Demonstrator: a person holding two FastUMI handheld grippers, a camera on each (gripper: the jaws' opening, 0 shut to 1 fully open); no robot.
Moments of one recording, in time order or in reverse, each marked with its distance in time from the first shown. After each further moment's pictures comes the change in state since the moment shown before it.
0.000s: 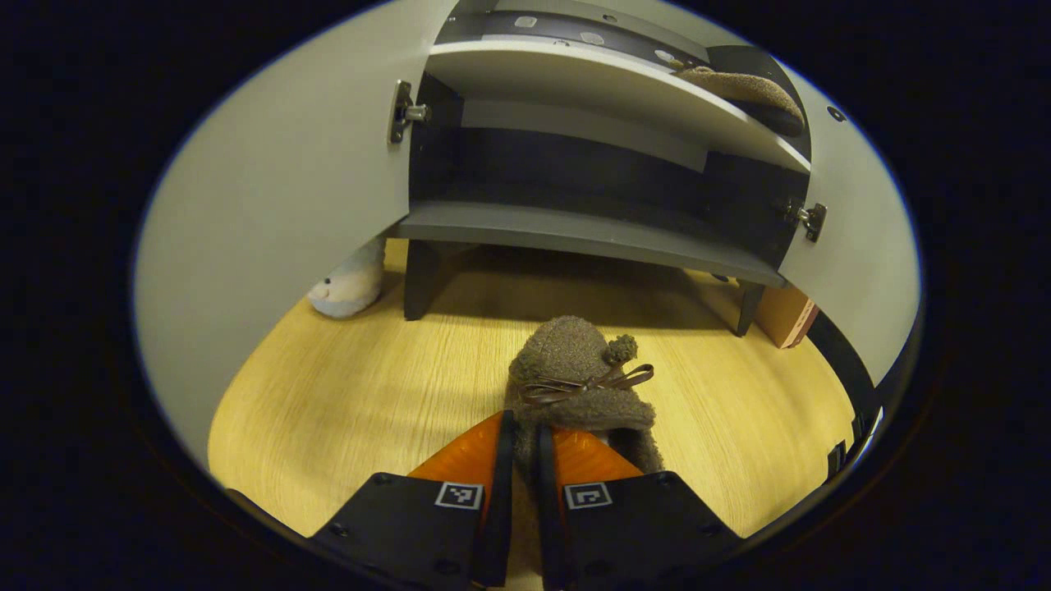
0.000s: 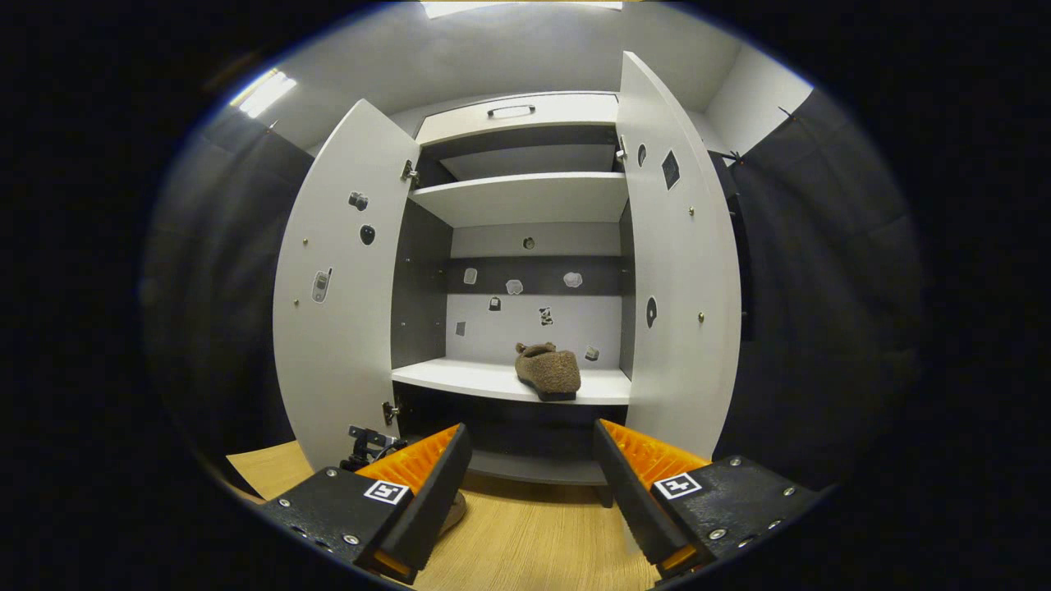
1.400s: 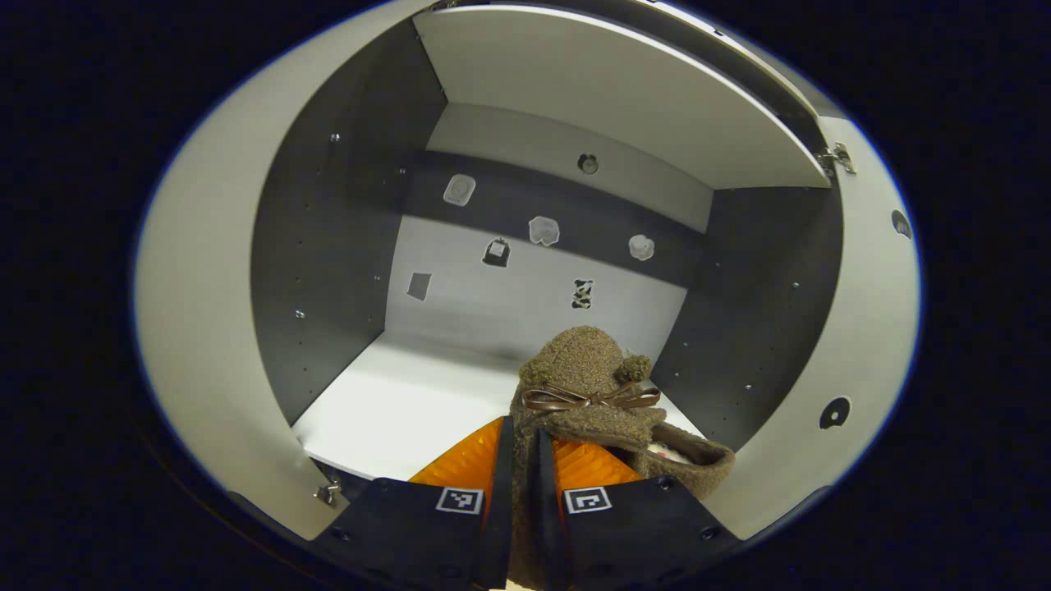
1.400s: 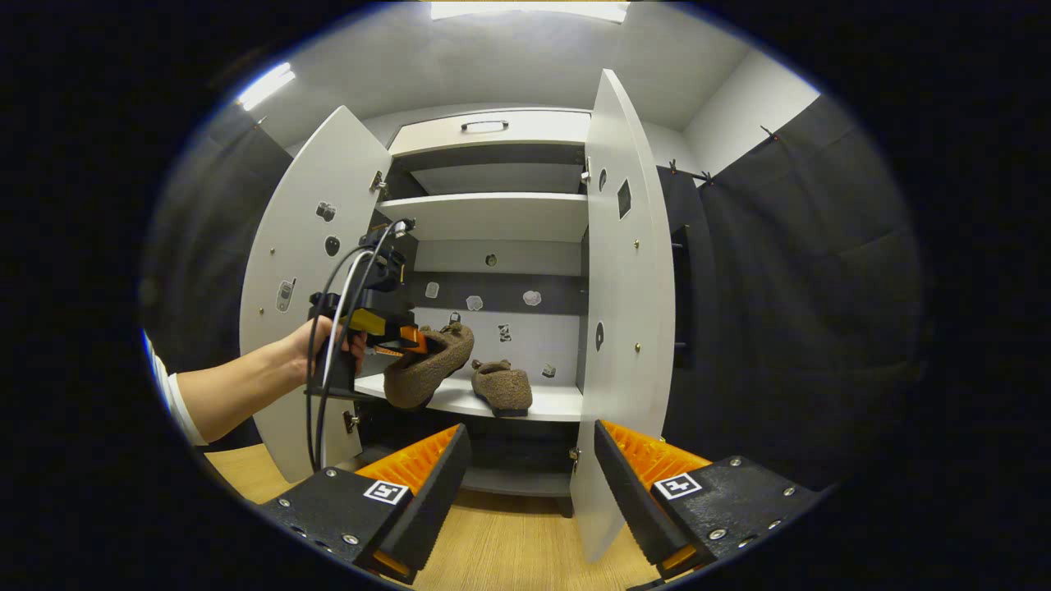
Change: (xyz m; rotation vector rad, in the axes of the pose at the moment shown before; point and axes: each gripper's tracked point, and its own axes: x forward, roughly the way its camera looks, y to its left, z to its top) left arm -0.009 -0.093 0.404 -0.107 -0.294 -0.101; right arm -0.012 -0.046 0.021 -0.043 -0.048 -0.134
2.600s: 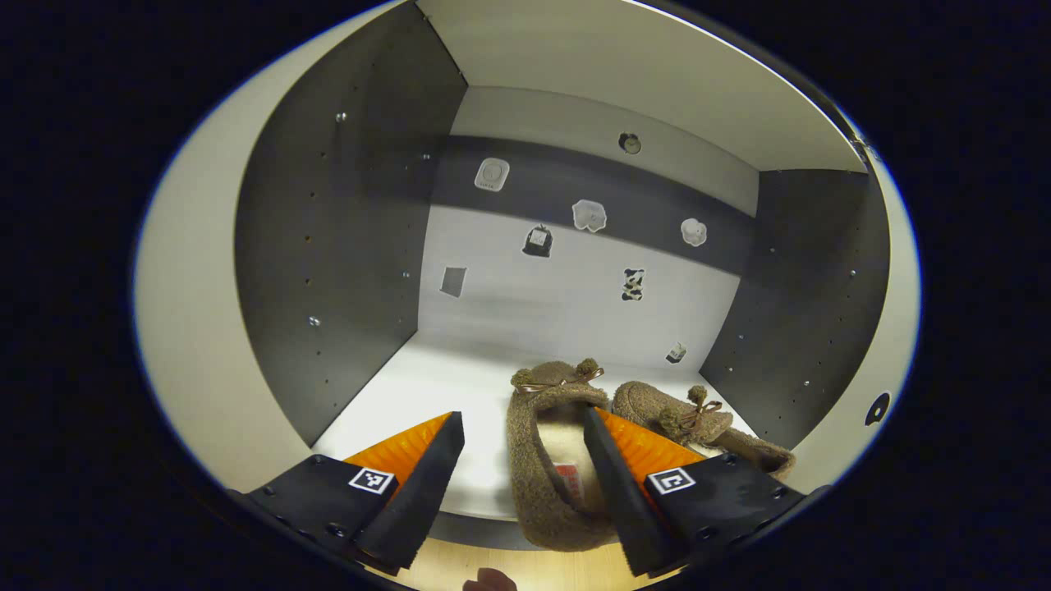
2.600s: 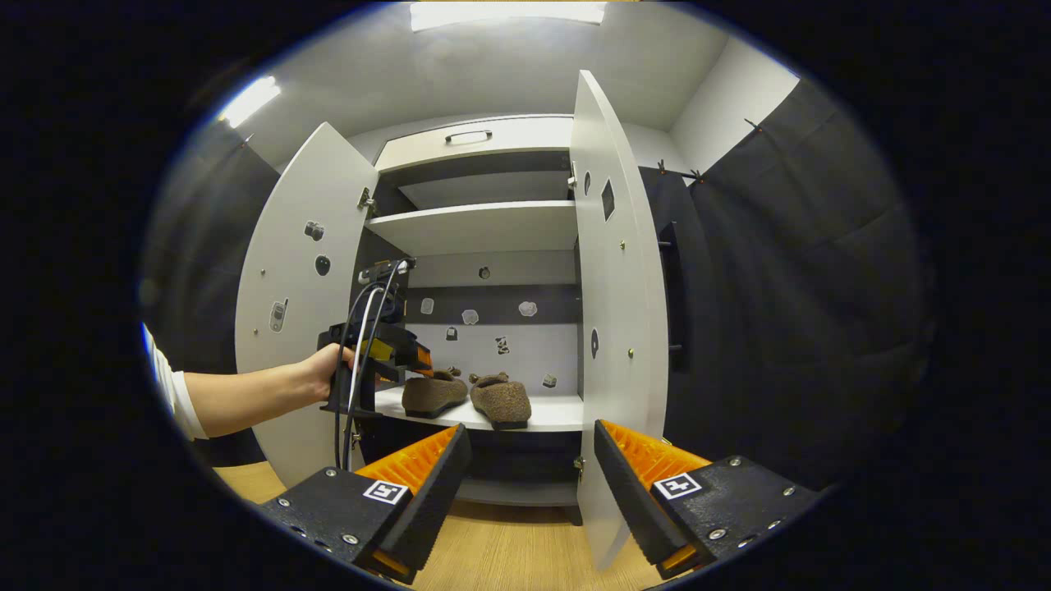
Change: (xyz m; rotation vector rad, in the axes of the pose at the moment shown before) left arm -0.009 0.025 0.013 0.081 -0.039 0.093; right arm 0.013 0.000 0.003 0.068 -0.049 0.013
